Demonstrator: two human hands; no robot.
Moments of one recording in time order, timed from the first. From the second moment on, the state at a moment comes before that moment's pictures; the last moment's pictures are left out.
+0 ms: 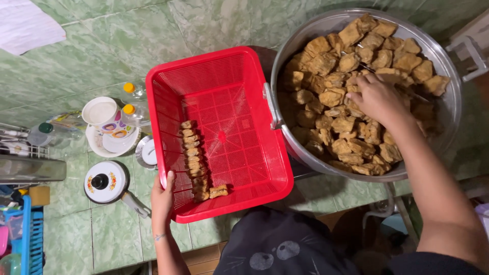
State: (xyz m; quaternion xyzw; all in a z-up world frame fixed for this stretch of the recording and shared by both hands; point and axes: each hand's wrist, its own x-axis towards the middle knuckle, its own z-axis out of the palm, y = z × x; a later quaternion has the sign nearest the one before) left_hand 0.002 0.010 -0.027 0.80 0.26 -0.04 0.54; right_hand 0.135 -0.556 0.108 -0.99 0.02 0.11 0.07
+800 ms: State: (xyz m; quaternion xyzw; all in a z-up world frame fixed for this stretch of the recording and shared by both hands) left_hand 0.003 0.006 -0.020 0.78 0.27 -0.05 0.56; right_hand 0.129 -0.567 0.139 -0.97 0.11 0.13 0.19
